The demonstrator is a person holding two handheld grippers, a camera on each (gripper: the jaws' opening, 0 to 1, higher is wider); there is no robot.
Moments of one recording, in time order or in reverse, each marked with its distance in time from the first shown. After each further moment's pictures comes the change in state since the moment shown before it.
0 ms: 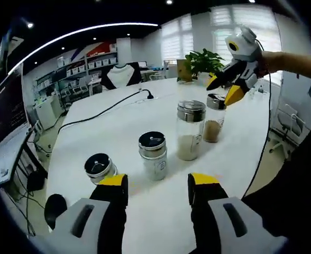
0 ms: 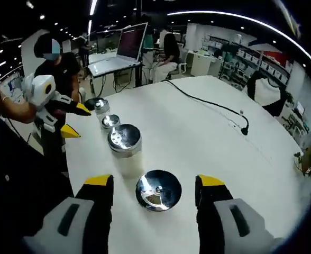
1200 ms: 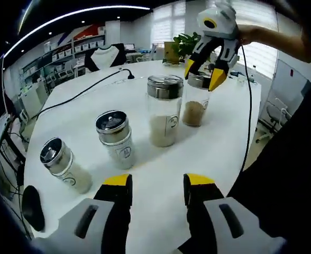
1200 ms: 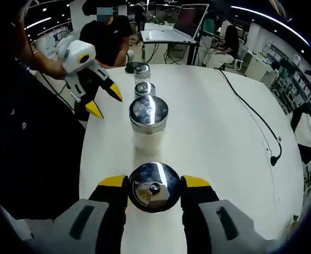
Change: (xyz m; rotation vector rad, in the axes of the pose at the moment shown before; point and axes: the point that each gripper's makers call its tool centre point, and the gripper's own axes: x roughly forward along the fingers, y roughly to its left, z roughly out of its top) left arm 0.034 -0.045 -0.028 0.008 0.176 -0.141; right arm 0.019 0.006 -0.021 -0.457 0.266 0.391
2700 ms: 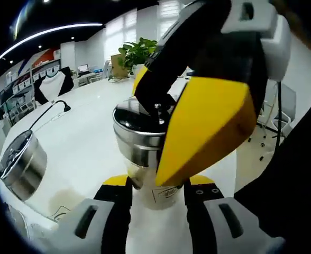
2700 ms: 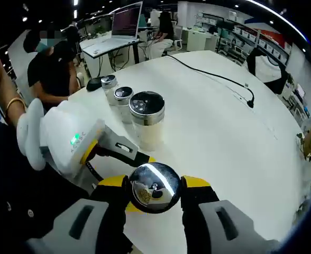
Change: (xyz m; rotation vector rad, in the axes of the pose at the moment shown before) left arm 0.114 -0.139 0.057 0.213 -0.062 -0.325; right arm -0.002 0.047 -0.010 0.362 -0.012 -0.208
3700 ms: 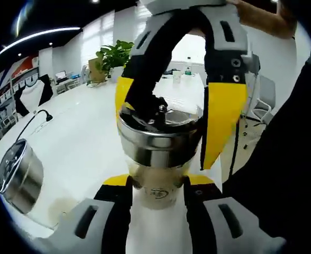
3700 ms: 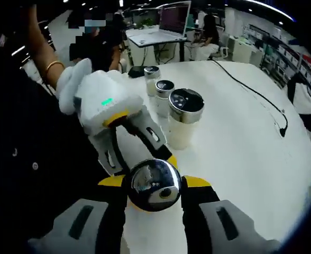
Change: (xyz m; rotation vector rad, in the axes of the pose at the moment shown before) left arm -0.013 -0.013 -0.001 0.157 -0.018 -0.211; right arm -0.001 0.027 -0.008 -0.307 0.018 0.299
